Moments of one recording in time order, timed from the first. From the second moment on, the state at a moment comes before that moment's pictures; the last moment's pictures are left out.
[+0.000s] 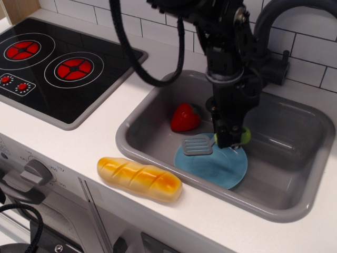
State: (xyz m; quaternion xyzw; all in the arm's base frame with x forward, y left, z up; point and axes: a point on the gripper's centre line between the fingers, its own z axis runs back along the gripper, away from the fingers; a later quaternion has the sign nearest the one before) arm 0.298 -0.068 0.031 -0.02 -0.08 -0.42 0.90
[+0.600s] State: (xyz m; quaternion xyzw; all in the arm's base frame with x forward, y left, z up) arm 0.309 -0.111 0.032 -0.03 -0.16 -0.05 0.99
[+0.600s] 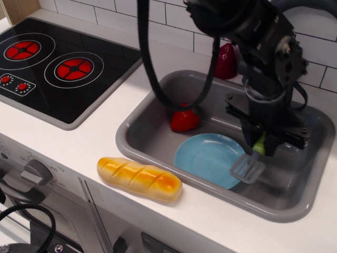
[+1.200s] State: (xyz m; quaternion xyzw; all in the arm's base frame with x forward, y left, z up) arm 0.311 -0.127 0.012 -0.03 -0.15 0.15 0.98
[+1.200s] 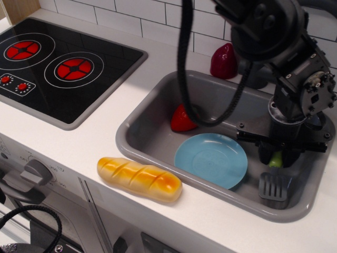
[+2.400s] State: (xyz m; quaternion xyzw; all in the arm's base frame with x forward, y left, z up) arm 0.331 -0.120 -0.006 -0.01 -0.11 0.28 0.95
